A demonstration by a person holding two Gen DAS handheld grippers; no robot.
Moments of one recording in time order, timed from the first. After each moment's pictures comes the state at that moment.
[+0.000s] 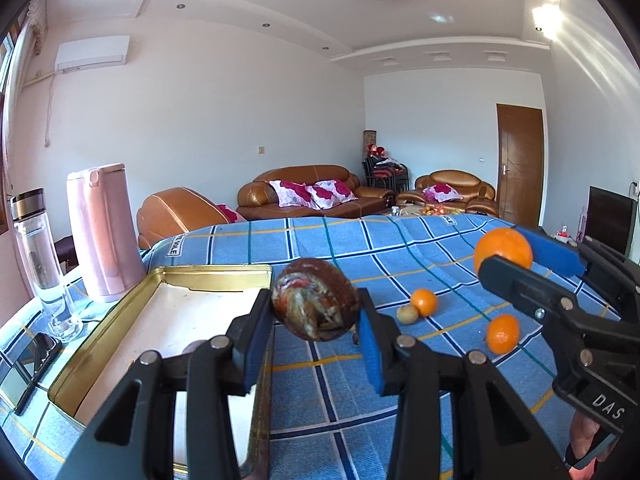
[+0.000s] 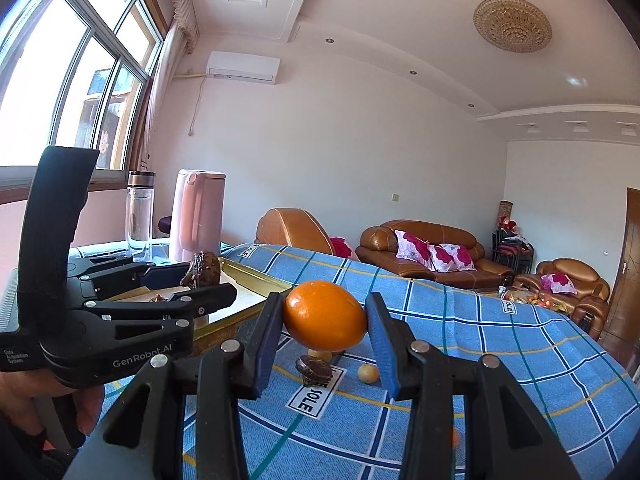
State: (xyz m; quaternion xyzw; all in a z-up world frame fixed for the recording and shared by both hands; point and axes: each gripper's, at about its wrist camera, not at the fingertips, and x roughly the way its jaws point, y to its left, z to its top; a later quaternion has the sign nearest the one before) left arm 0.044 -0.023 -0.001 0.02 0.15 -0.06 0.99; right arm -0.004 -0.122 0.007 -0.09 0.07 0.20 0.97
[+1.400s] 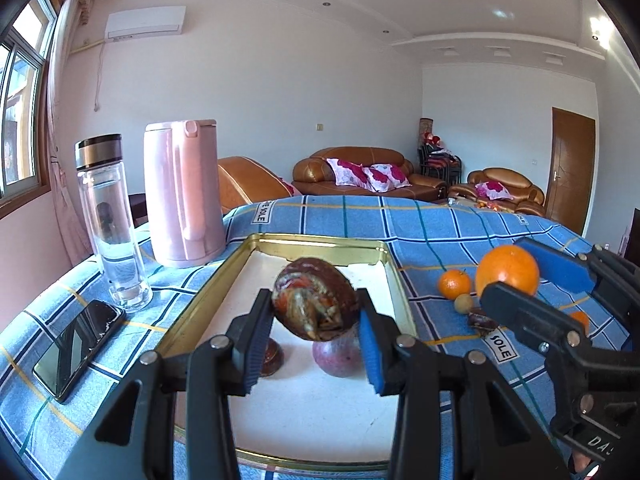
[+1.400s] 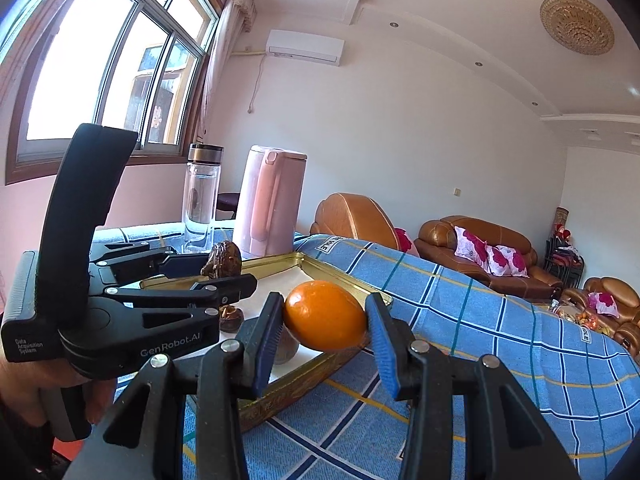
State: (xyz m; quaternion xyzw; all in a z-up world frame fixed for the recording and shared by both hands) left arm 0.052 0.074 -0.013 -0.02 0.19 0.03 0.98; right arm 0.027 -0.019 -0.002 -0.13 0.10 0.29 0.94
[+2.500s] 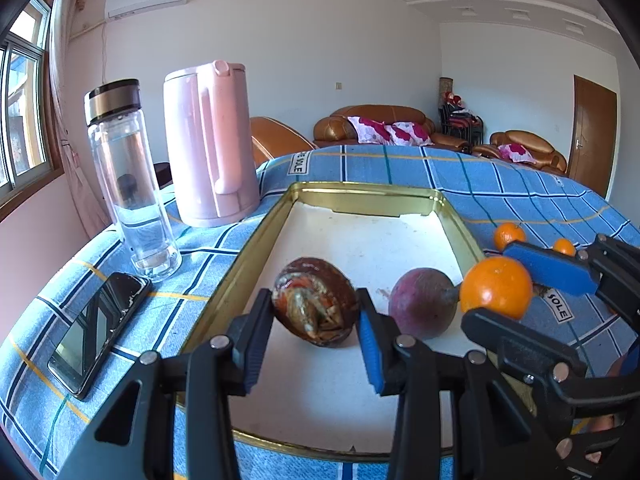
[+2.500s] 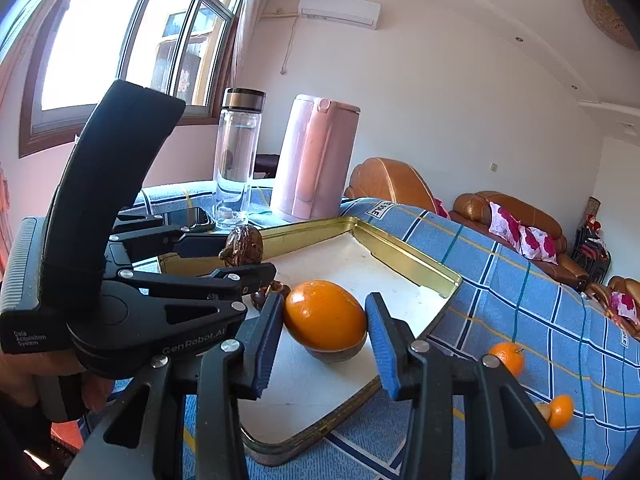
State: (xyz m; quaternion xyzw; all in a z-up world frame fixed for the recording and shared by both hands) left arm 0.076 0.114 -0.042 0.00 0.27 0.07 0.96; right arm 0.052 0.041 -0.026 -0.17 0.18 0.34 0.91
